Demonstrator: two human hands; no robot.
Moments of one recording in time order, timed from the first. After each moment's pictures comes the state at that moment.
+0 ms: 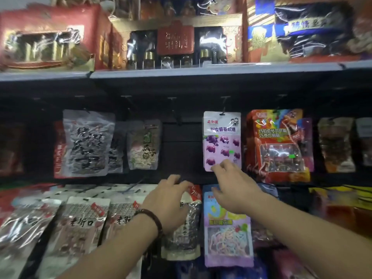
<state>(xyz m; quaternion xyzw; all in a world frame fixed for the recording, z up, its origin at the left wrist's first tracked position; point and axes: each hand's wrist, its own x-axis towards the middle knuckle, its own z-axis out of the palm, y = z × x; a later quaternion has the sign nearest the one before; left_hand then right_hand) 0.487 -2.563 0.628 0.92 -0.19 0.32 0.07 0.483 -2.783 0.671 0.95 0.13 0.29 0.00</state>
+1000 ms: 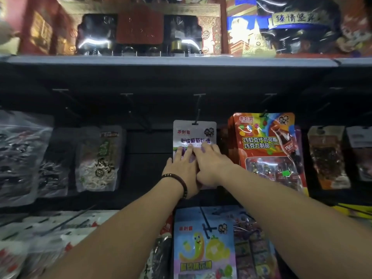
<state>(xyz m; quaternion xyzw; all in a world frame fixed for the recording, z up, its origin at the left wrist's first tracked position) 0.681 -2.714 0.734 0.93 -0.19 0.32 -0.02 0.652 -2.840 0.762 0.95 0.10 0.30 0.01</state>
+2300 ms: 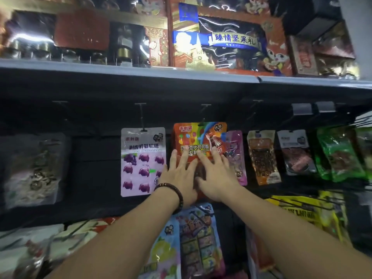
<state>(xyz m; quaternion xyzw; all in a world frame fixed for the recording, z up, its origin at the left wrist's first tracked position) 0.632 -2.847 0.724 0.90 -0.27 0.35 0.01 0.588 -2.989 0.724 0.92 -0.03 0.36 -0.11</state>
